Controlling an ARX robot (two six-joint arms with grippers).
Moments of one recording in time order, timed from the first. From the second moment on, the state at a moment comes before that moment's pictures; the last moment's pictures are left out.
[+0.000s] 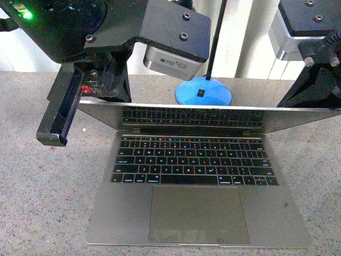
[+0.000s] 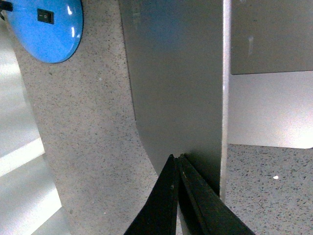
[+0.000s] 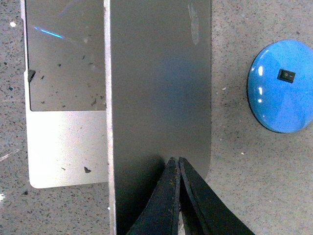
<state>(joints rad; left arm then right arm) -0.44 1.71 1.27 -0.61 0.00 1.27 0.14 1.75 1.21 -0.63 -0.43 -1.42</state>
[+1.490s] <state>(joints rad) -0.53 1.78 1.03 -0.41 0.05 1.20 0.17 1.83 0.94 -0.35 -0.50 -1.32</state>
